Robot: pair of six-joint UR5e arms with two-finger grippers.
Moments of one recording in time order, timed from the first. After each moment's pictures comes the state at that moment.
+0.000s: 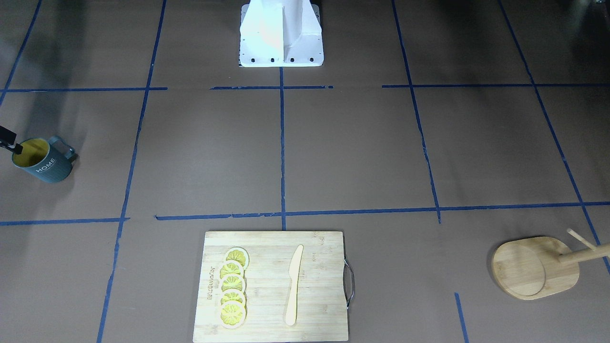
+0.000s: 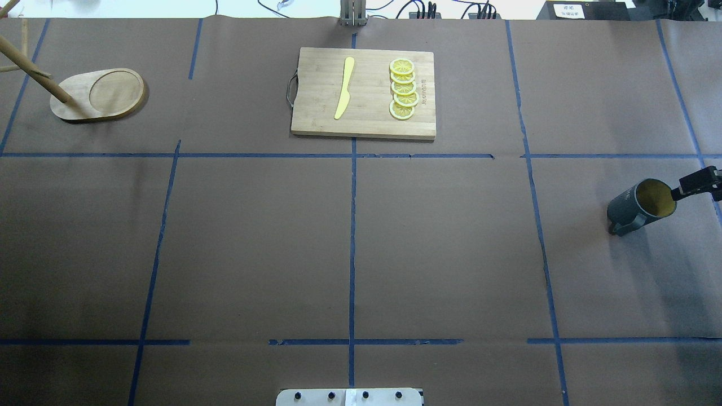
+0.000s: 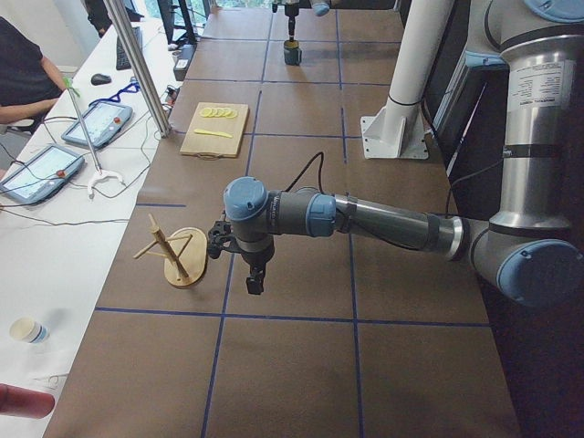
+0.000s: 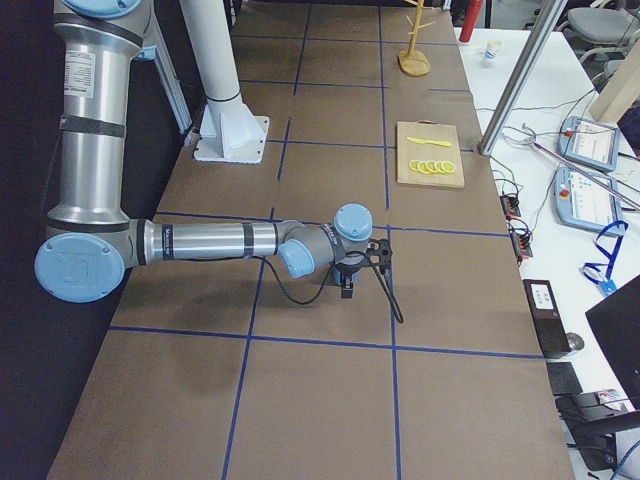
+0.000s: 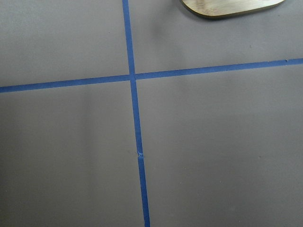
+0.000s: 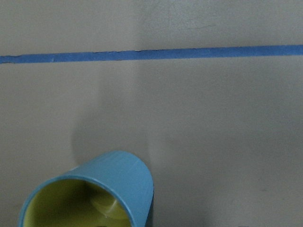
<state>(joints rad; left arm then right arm) -1.53 -1.53 -1.81 -1.42 -2.38 0.04 1.18 -1.67 1.63 -1.07 2.37 0.62</state>
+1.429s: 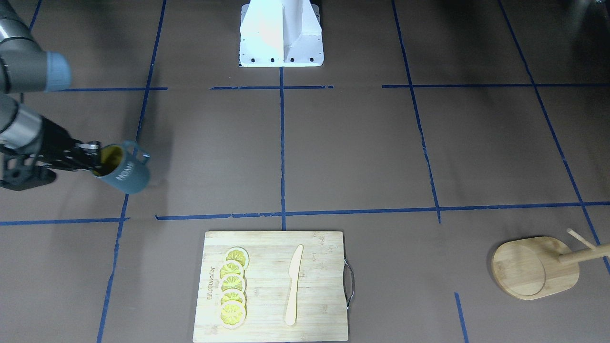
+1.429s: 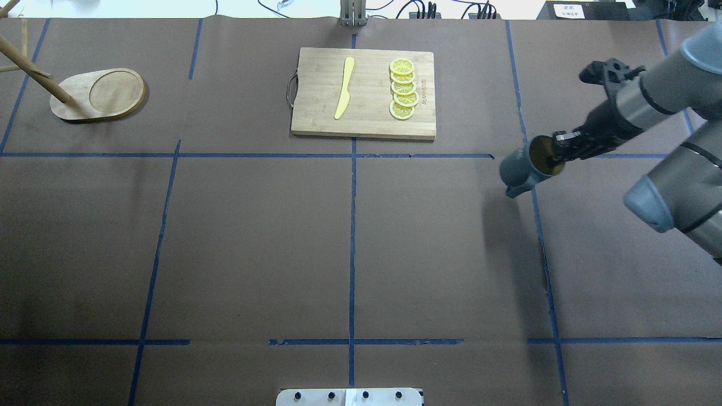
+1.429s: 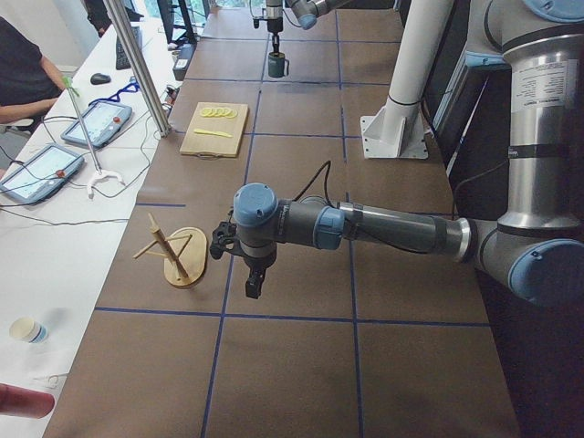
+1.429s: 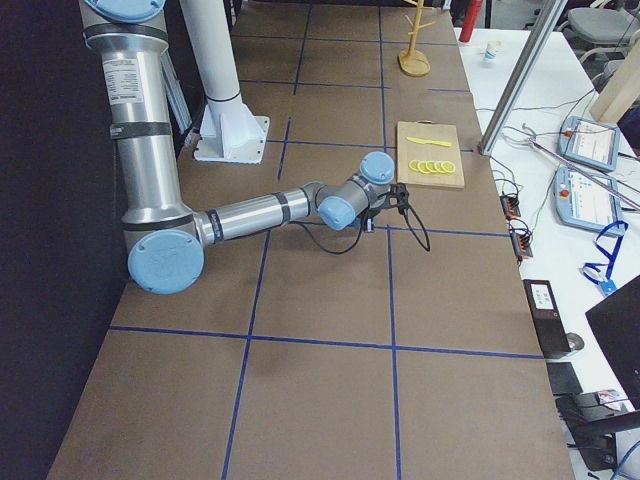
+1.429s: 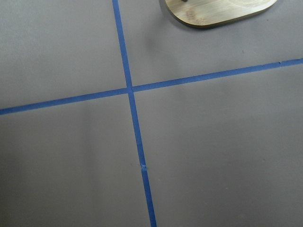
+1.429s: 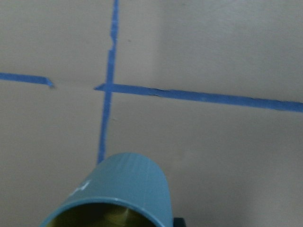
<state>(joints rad) -1.53 -1.48 -1.78 -1.61 -2.37 0.05 0.97 -1.28 1.68 -1.23 2.37 0.88</state>
